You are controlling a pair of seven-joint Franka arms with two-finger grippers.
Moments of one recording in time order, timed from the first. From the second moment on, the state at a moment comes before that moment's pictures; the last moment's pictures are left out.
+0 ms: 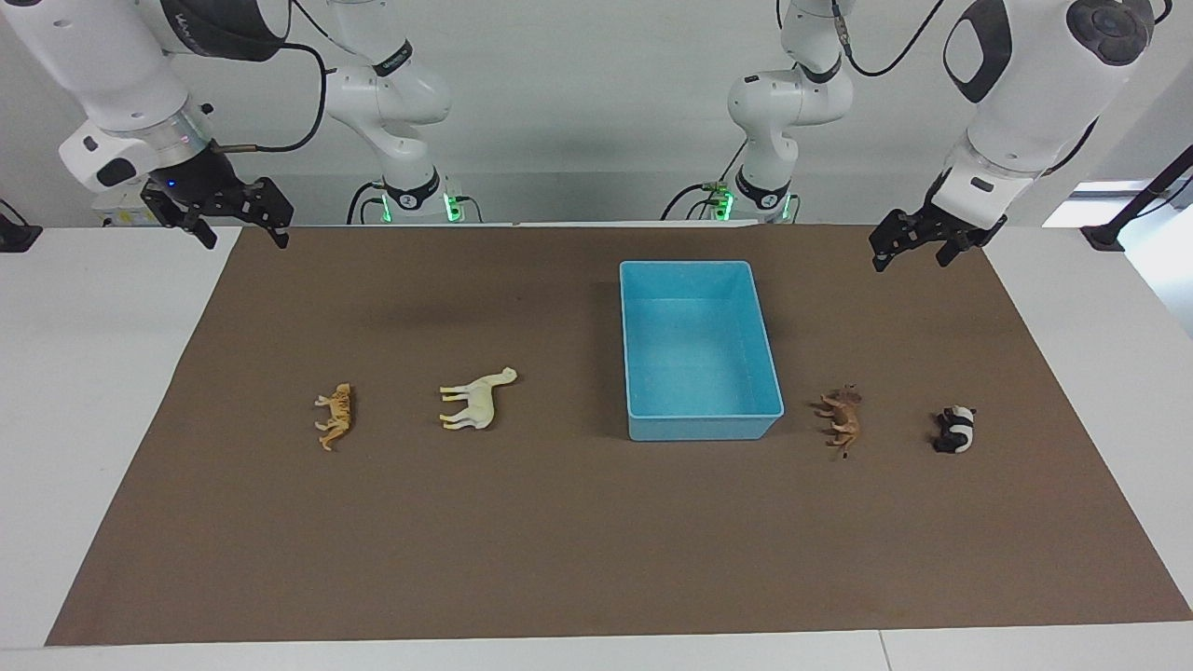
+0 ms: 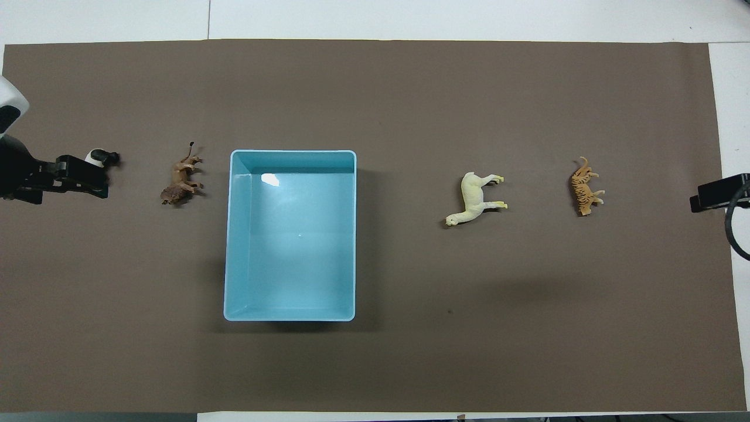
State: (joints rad) left arm 0.05 0.00 -0.09 -1.72 0.00 1.73 -0.07; right arm -0.06 -0.07 -0.07 -1.68 -0.01 1.53 -0.09
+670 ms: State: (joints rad) left arm 0.05 0.20 -0.09 -1.98 0.00 2.25 -0.10; right arm -0.05 -0.07 -0.06 -1.79 -0.01 1.67 -0.09
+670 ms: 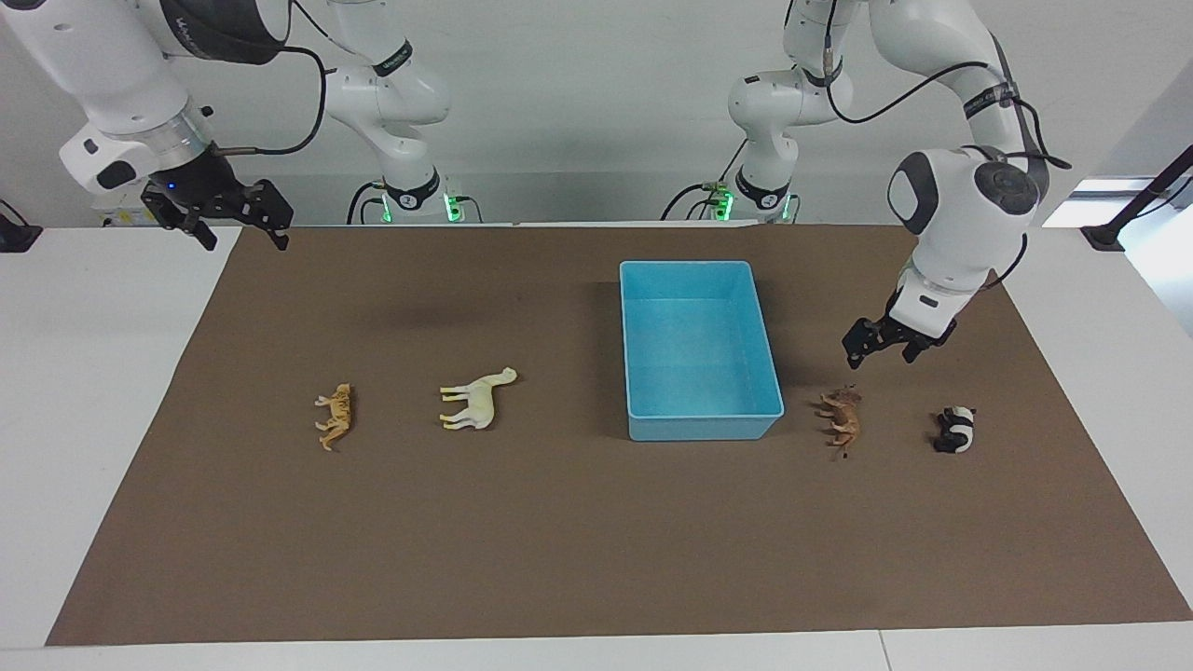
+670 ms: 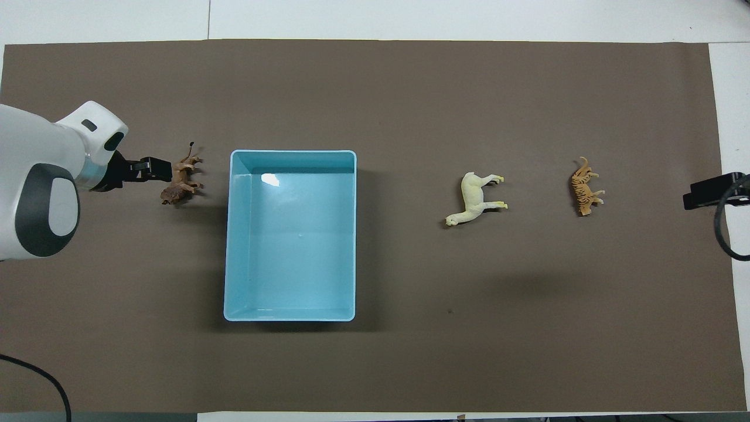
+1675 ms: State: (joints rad) left arm 0.03 0.38 -0.10 -1.92 0.02 2.35 -0.13; right arm -0.01 0.22 -0.06 -2.03 -0.01 2.28 -0.13
